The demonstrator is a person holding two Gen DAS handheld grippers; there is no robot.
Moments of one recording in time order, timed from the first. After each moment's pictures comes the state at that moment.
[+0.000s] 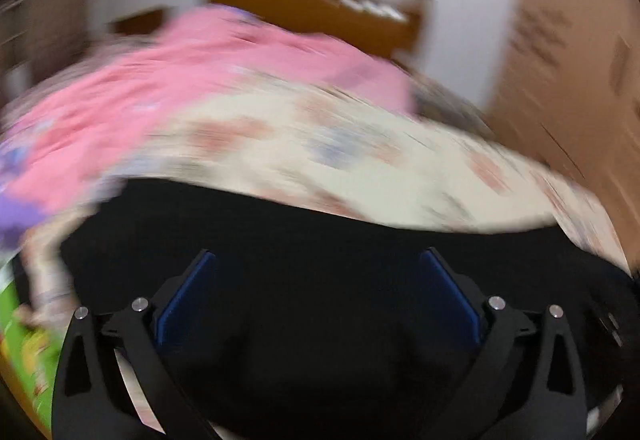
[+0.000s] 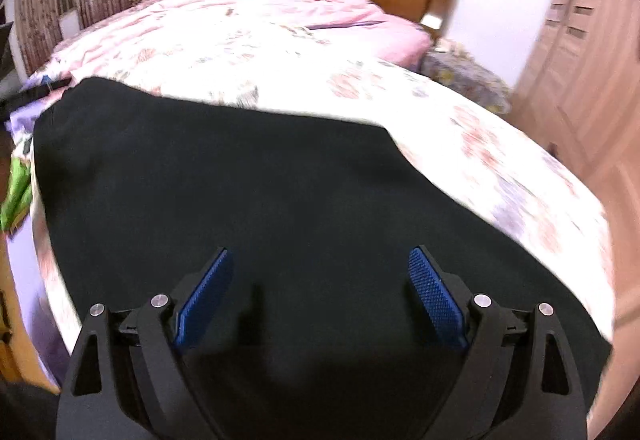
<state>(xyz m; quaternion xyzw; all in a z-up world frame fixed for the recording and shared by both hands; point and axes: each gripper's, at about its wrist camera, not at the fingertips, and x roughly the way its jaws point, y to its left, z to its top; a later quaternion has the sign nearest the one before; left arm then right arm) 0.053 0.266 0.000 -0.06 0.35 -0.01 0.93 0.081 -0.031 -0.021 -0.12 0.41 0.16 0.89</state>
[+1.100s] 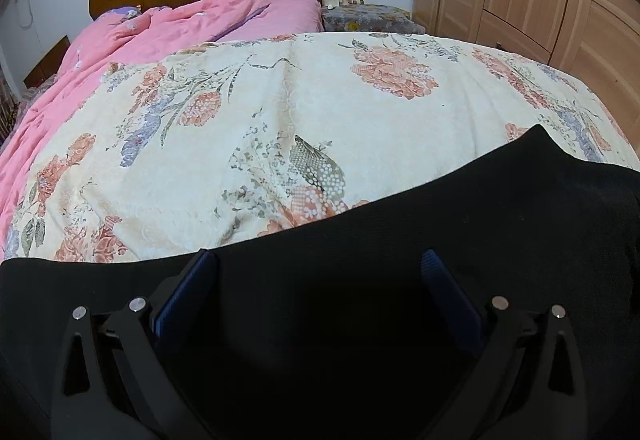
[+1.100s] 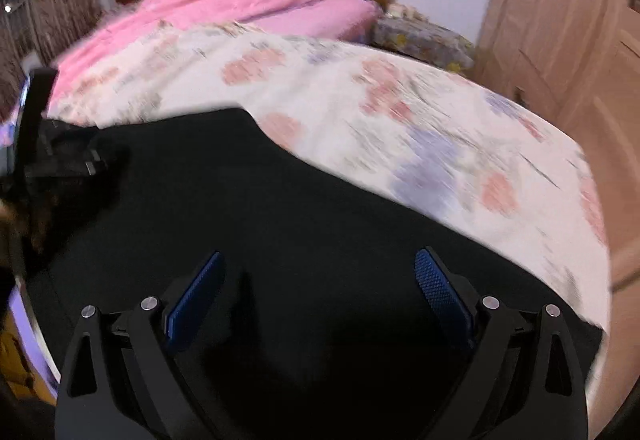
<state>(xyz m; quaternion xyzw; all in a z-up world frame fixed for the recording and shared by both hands) 0.149 0.121 -0.059 0.07 0.43 -0.09 0.90 0.068 -0.163 -0.039 -0.08 0.46 0.05 0.88</state>
